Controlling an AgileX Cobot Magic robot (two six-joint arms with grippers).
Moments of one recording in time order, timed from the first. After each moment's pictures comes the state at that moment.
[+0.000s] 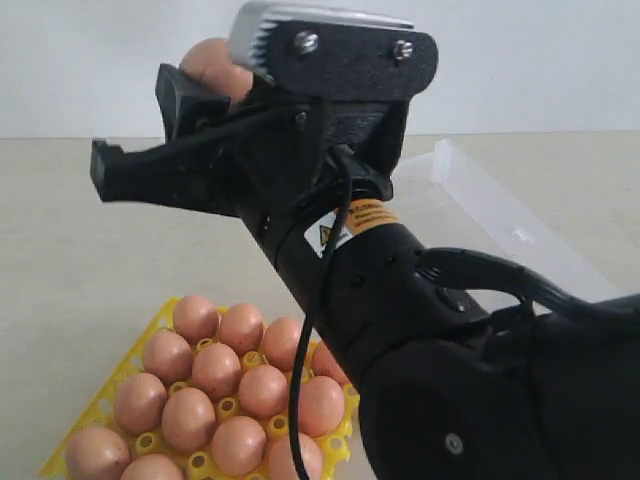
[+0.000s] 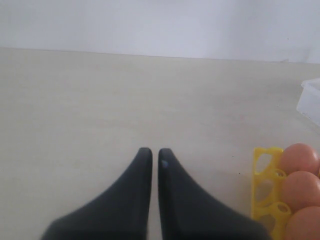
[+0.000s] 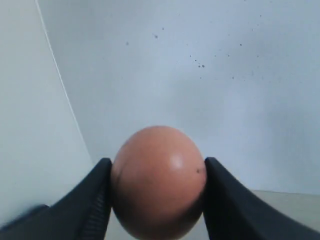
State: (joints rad) left arm -0.02 0.00 0.00 0.00 0.34 -0.04; right arm 1.06 1.59 -0.80 0.72 -1.06 -0.23
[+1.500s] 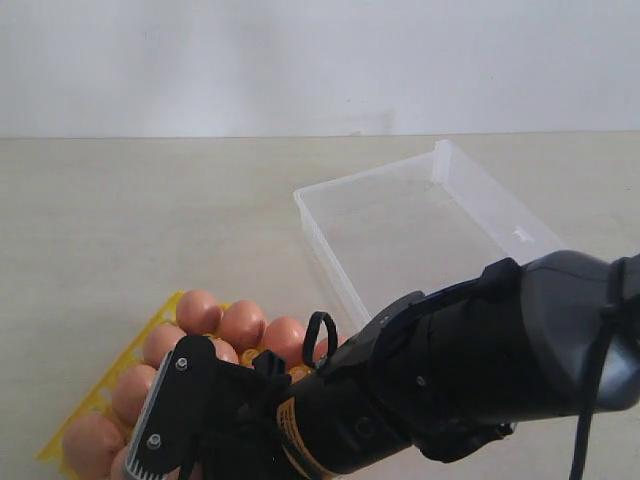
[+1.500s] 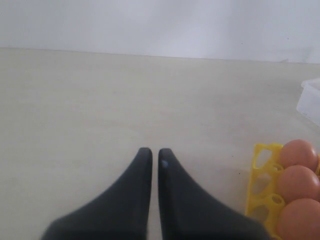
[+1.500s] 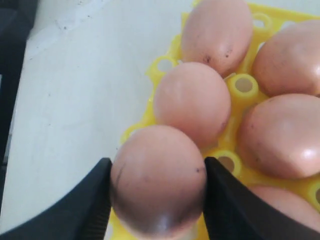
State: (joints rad) left arm -0.02 0.00 0.00 0.00 0.34 -0.04; right arm 0.88 1.81 -0.81 -1.47 -0.37 1.12
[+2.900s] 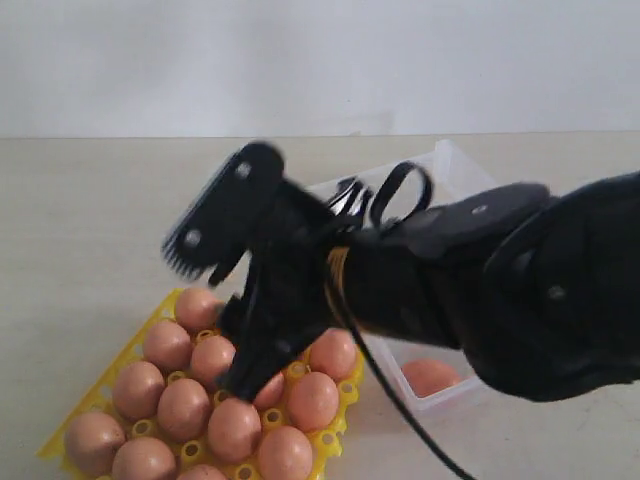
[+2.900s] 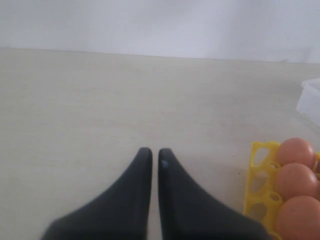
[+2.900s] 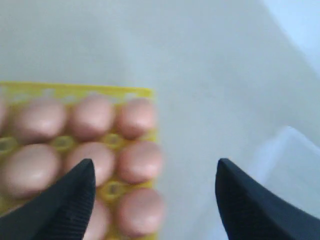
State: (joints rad) left arm -0.02 0.00 0.00 0.00 0.34 -0.04; right arm 0.88 1.53 -0.86 -1.45 0.22 1.19
